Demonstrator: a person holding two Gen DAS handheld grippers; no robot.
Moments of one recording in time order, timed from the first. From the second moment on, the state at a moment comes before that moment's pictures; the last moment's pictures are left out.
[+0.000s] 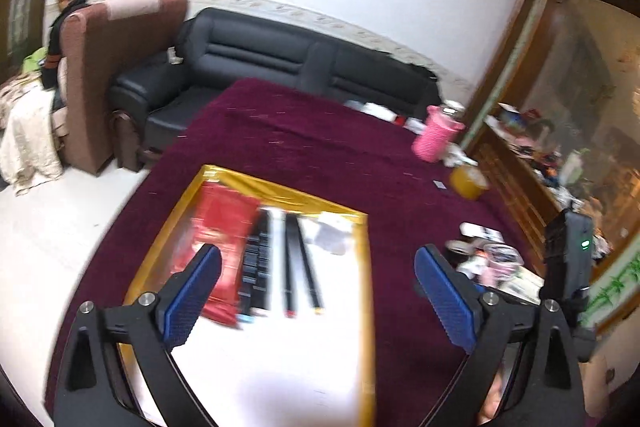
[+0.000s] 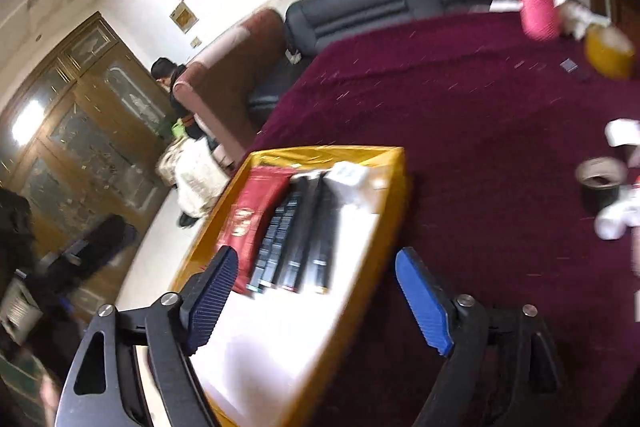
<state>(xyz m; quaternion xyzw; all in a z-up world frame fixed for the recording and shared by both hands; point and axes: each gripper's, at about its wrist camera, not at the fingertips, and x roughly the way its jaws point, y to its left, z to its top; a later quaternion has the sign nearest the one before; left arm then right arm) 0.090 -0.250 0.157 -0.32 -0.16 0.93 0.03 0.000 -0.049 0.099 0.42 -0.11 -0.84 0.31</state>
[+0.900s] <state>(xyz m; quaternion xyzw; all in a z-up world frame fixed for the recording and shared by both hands) -0.020 -0.027 0.099 -0.43 -0.08 0.88 0.15 -0.020 0.315 0.098 0.26 -0.26 -0.93 0.03</state>
